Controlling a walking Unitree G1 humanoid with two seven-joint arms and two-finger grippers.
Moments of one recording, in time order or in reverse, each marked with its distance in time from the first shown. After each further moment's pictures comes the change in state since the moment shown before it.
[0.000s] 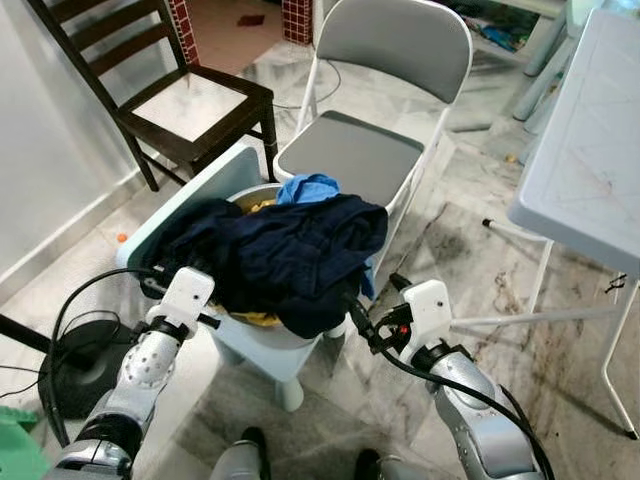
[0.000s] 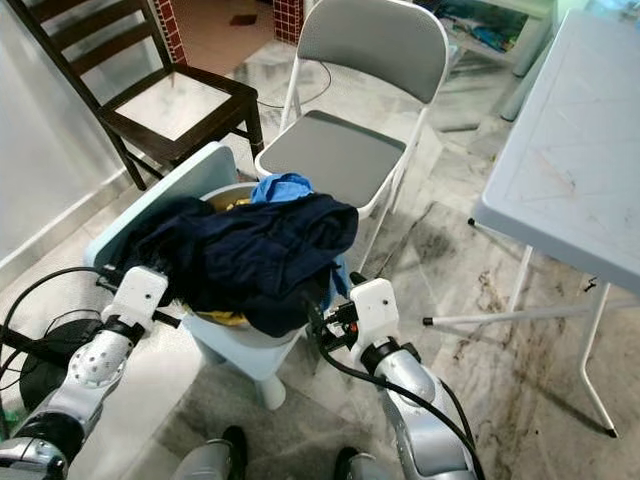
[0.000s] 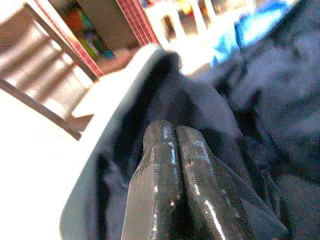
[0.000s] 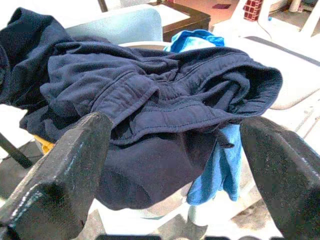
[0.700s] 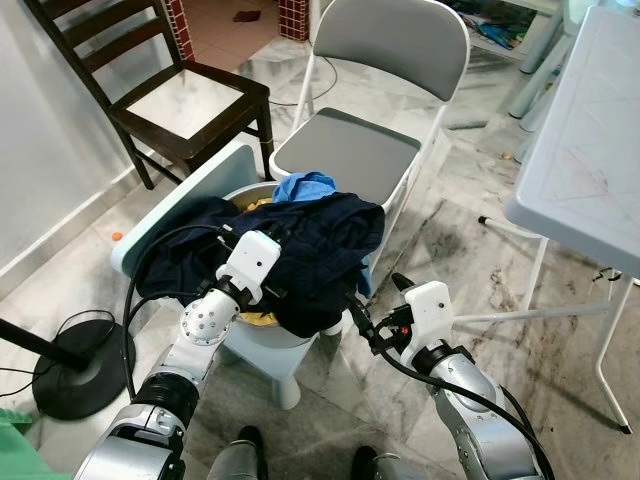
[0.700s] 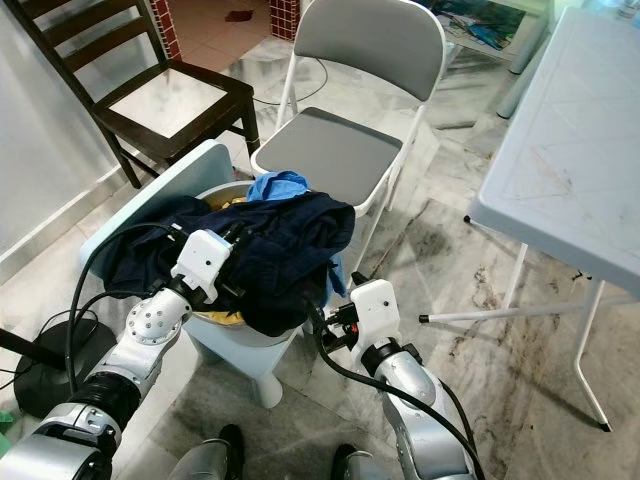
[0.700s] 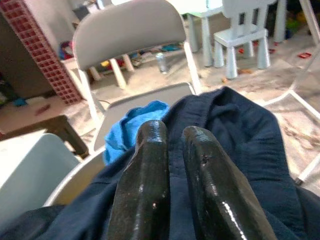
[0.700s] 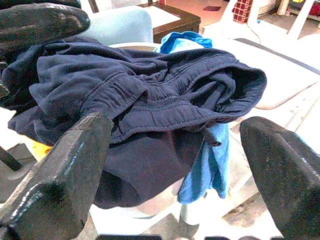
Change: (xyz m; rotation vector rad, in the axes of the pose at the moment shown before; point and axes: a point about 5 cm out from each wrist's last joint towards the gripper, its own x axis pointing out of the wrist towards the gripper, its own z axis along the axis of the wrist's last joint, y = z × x) left arm 0.057 -0.058 0.069 -0.130 -0.154 -0.348; right arm -0.005 -0.001 0.002 -0.015 -0.010 -0.022
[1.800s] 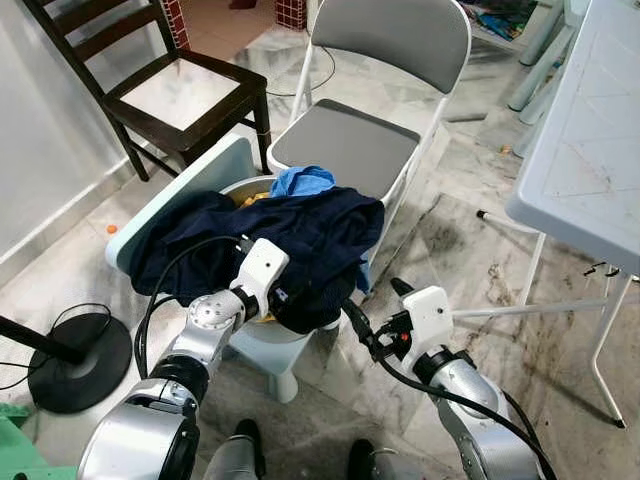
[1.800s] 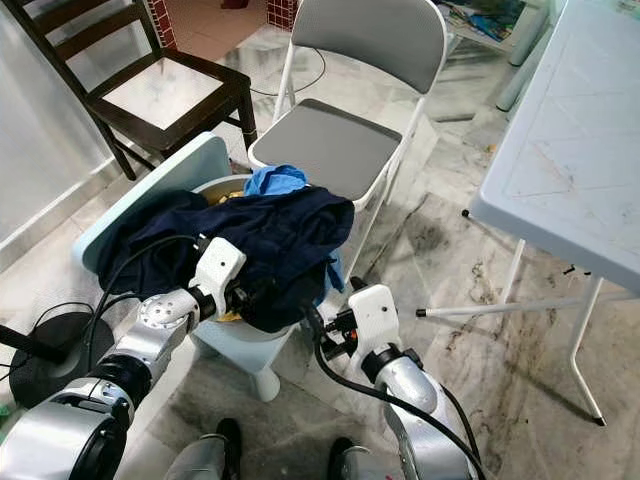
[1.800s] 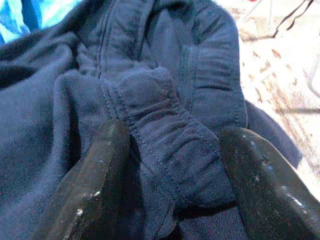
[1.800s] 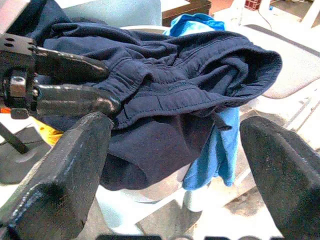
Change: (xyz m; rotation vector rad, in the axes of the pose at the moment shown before) left arm -0.002 -0.010 -0.036 -0.245 0.338 -0.197; right arm -0.003 0.005 -0.002 -0.011 0.028 0.038
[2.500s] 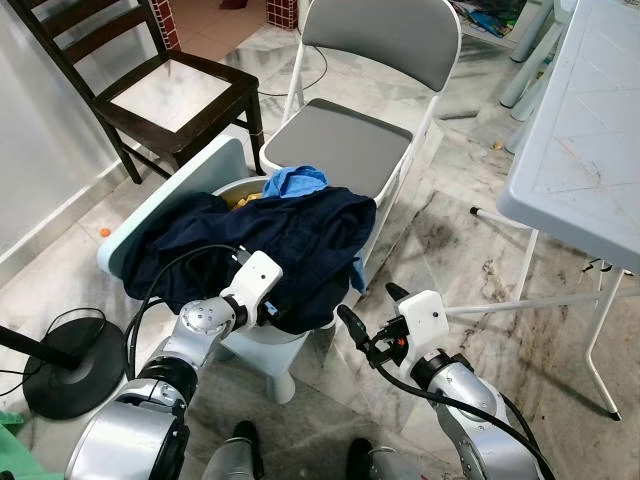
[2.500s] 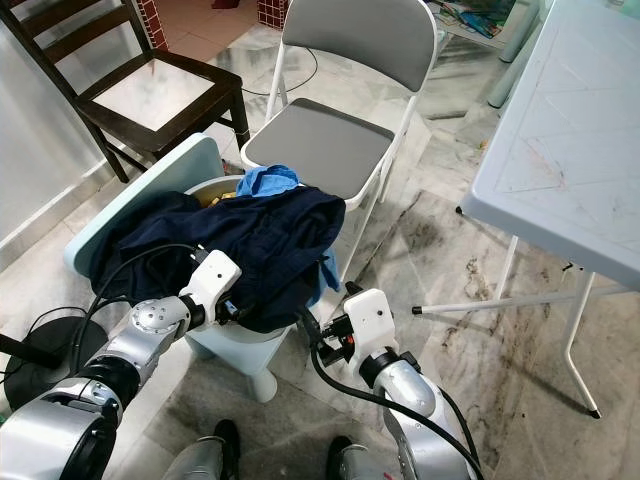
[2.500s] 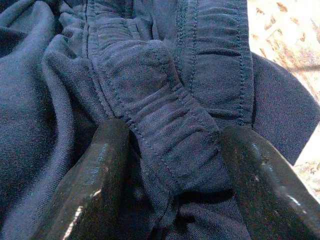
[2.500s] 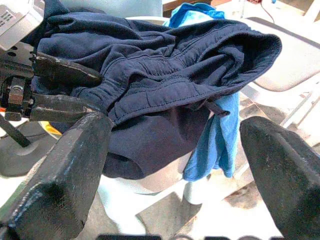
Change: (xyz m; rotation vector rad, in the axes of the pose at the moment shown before) left arm -0.009 0.007 -0.016 0.077 0.119 -0.006; right arm -0.002 0.003 -0.004 -0.011 0.022 0.020
